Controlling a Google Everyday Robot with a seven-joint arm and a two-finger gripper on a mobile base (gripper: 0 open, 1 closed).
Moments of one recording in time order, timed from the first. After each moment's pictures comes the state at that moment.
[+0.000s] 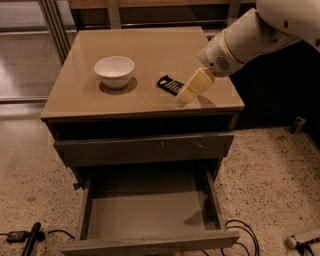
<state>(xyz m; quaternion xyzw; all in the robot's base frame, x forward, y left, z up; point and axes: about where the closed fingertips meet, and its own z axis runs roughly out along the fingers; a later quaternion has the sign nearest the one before) 0.609 -0.084 0.911 -0.53 0.77 0.15 0.33</state>
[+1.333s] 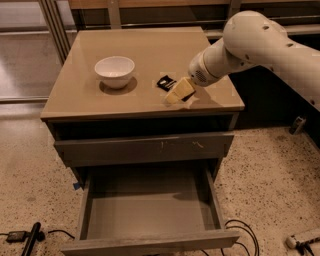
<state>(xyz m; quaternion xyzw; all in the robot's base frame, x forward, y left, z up) 0.687 -0.076 0.847 -0.46 0.81 0.10 0.36</state>
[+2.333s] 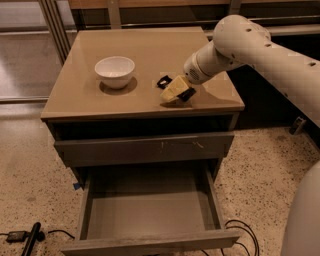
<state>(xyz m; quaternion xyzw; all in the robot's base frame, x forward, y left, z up) 0.728 -0.069 0.823 -0.44 0.82 0.11 0.35</state>
